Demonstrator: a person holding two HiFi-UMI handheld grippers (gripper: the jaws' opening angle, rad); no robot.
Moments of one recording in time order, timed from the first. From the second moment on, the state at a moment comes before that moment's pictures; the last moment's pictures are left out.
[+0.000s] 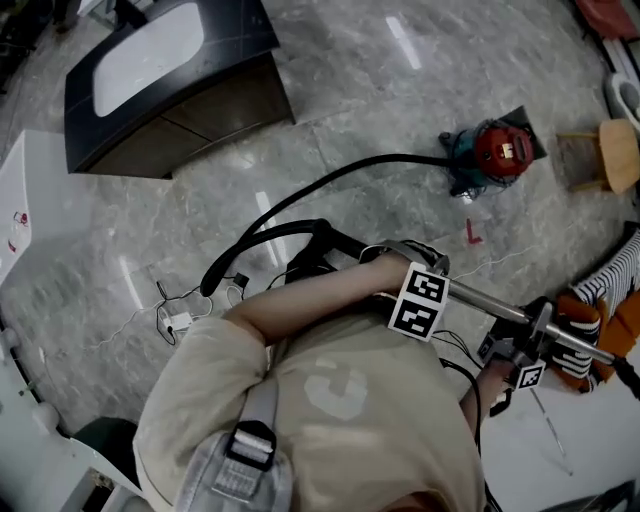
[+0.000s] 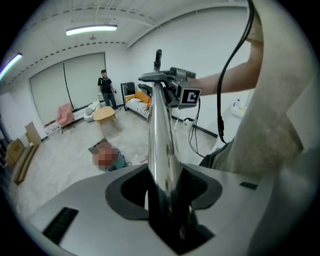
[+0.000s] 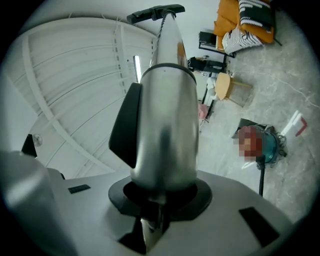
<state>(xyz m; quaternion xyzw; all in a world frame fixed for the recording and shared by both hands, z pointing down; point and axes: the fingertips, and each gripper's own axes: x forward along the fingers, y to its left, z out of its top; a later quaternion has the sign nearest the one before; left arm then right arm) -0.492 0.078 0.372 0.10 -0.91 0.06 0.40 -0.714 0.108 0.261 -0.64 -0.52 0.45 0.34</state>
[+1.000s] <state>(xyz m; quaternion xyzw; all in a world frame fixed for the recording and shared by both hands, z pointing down) -0.673 0.198 0.416 -0.20 -0.87 0.05 0.46 -0.841 0.298 0.206 -0.82 -0.33 0.32 0.35</state>
